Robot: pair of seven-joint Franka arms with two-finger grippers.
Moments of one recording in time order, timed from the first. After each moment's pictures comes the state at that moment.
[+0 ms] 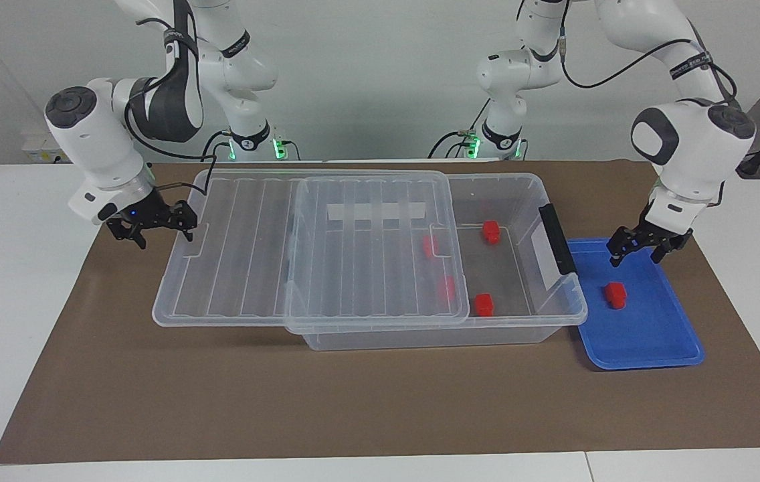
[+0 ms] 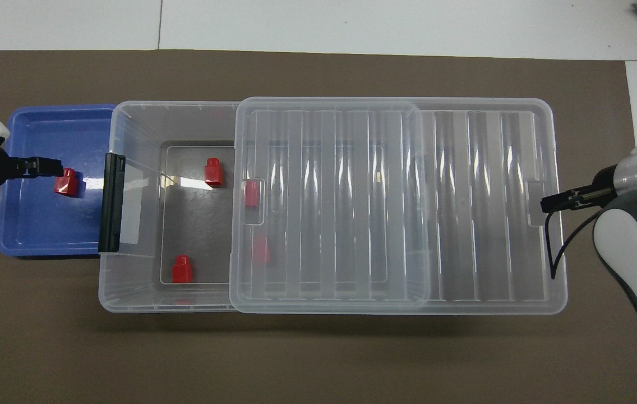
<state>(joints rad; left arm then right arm) 0.09 0.14 0.04 -1.99 -0.02 2.28 0.17 -0.14 0.00 0.04 -2.00 -0.01 2.00 -0.26</state>
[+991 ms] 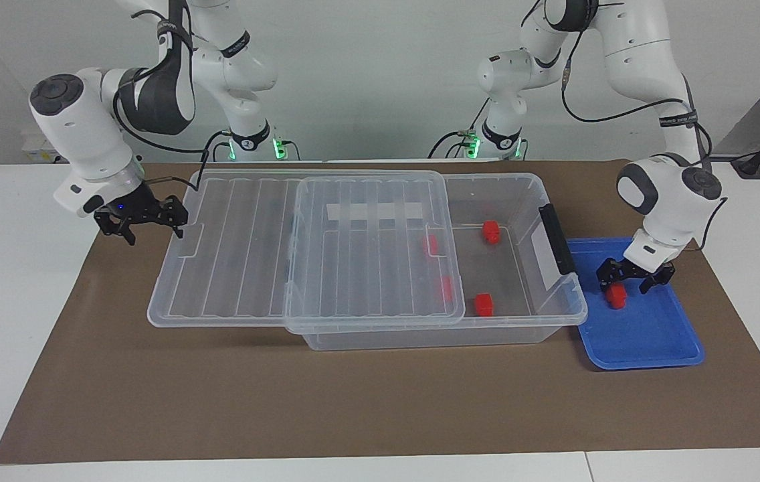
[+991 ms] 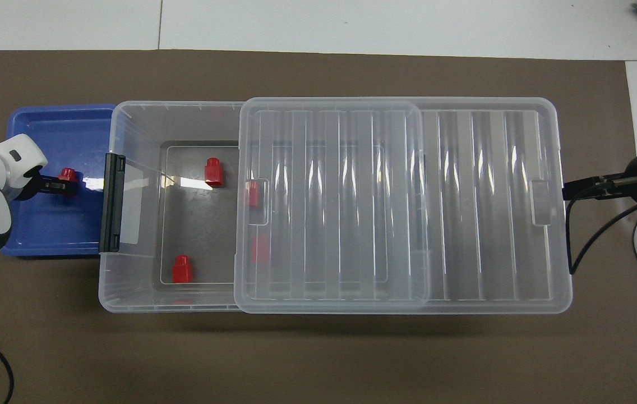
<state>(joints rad) 0.15 0.31 0.03 -2.03 -0.02 2.46 0.37 -0.11 -0.06 0.05 -1.86 -0.02 1.86 -0.08</state>
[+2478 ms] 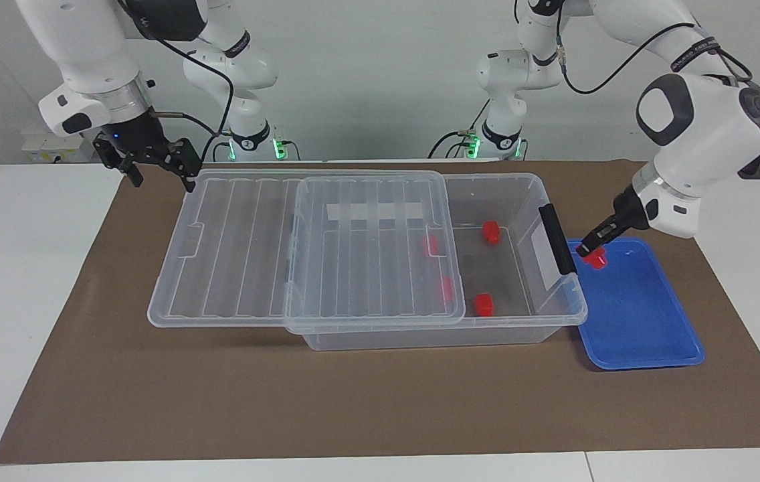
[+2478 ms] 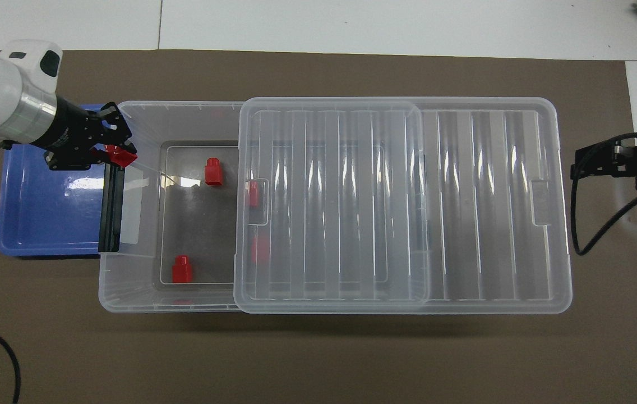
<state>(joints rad) -0.13 0.22 -0.02 -1.56 -0.21 1.77 -0.65 -0.04 0.02 0.04 -1.54 0.00 1.55 0.18</state>
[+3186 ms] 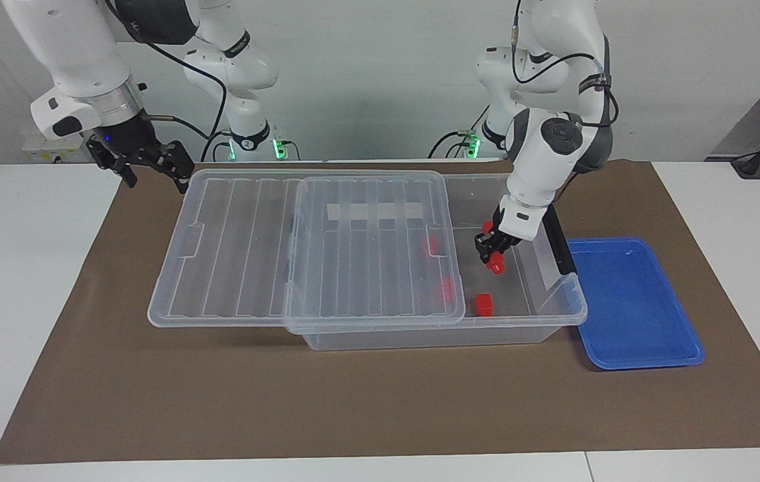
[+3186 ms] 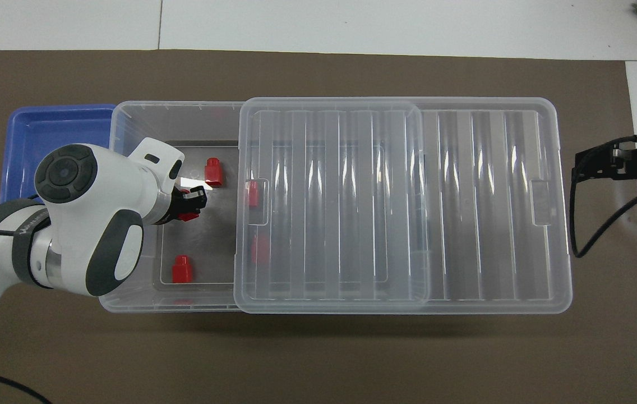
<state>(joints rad) -0.32 0.06 0.00 -2.12 -0.08 2.20 -0.54 -0.03 0.01 0.04 -1.55 -0.03 1.55 0.18</state>
